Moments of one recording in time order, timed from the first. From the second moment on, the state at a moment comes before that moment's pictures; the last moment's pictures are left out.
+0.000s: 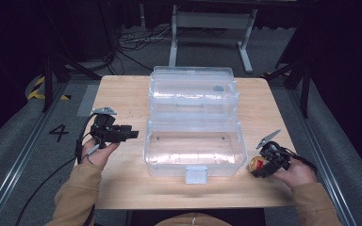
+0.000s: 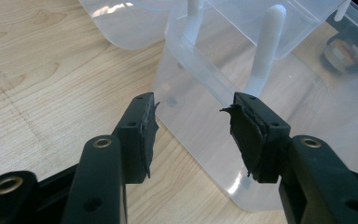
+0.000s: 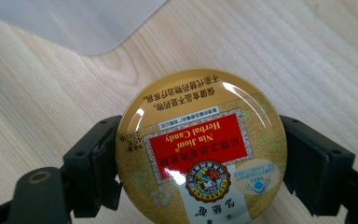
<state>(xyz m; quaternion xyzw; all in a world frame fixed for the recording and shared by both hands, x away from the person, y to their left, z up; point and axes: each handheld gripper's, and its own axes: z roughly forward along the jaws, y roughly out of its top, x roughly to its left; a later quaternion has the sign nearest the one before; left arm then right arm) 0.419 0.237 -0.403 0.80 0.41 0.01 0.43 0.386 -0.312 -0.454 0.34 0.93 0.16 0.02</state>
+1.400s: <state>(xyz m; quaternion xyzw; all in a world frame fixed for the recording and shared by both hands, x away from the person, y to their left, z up) 0.414 0.240 -0.414 0.81 0.43 0.01 0.40 0.383 -0.294 -0.364 0.36 0.88 0.31 0.08</state>
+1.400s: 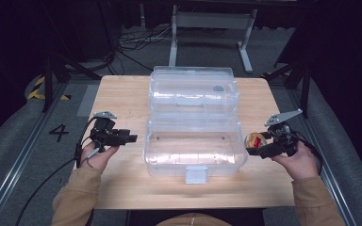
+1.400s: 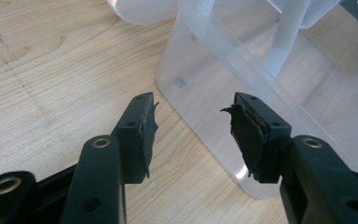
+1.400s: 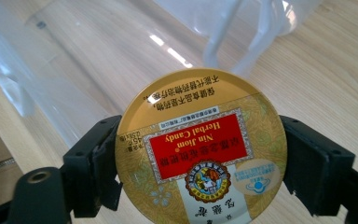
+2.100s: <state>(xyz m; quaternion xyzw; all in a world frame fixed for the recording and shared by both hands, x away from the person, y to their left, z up) 0.416 0.241 -0.417 0.81 0.43 0.01 0.40 0.387 -0.246 -0.351 0.32 0.89 0.31 0.07</state>
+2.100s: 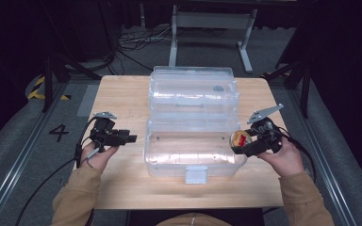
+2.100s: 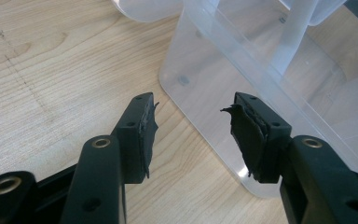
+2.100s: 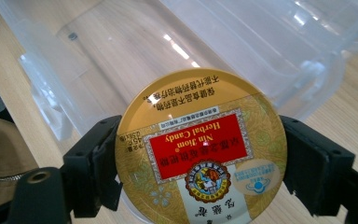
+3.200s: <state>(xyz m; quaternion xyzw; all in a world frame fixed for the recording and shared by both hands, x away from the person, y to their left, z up) 0.417 0.243 -0.420 0.80 0.44 0.01 0.40 0.404 -0.200 -0.386 0.32 0.92 0.22 0.06</state>
